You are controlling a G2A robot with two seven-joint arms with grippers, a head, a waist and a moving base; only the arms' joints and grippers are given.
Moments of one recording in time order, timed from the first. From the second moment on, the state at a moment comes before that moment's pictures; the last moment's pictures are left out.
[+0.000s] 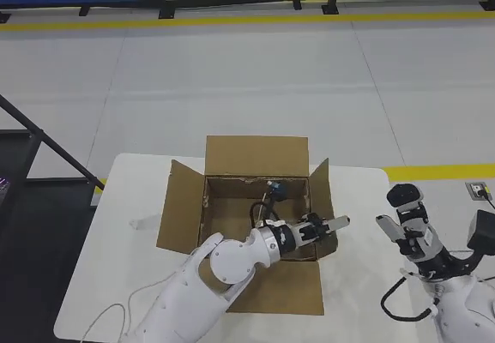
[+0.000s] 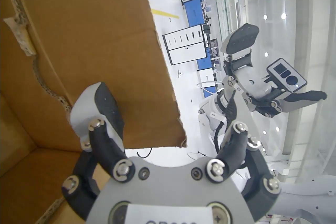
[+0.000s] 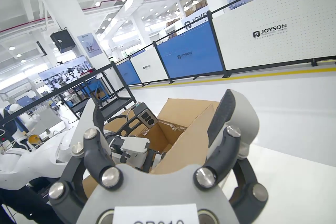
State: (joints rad) left arm 0.71 -1.43 -0.77 -1.39 0.00 -0.06 -0.48; right arm -1.38 -1.23 1.74 -1.88 -0.58 -0.73 0.08
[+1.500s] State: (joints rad) left arm 0.68 -1.50 -0.82 -1.43 0.22 0.11 -0.58; right arm -1.28 -1.19 1.72 -1.87 -0.51 -0.70 0.19
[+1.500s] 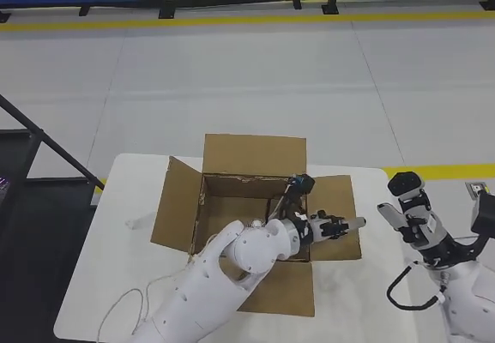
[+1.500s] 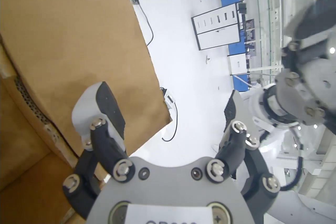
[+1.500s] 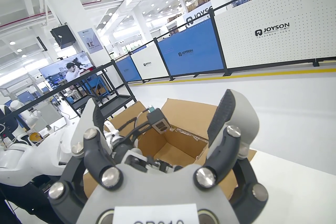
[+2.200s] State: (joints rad) left arm 1.28 -1.38 -1.40 -2.04 0.30 0.05 -0.54; right arm -1.16 -1.18 1.64 -1.91 -0.55 -0.60 0.32
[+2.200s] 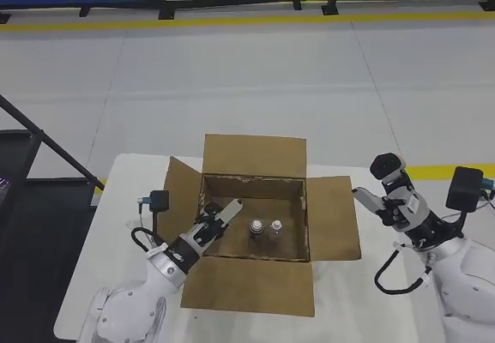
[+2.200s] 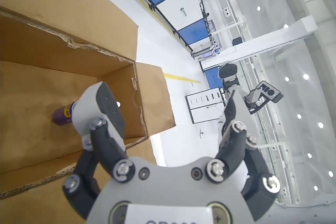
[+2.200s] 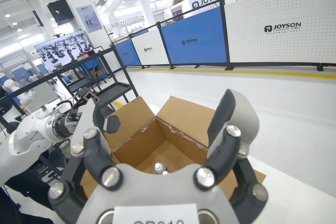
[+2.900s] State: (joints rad) left arm 1.30 -1.37 -1.59 -2.03 0.07 0.08 -0.38; right arm -0.88 -1.17 1.30 -1.91 -0.85 -0.42 0.90
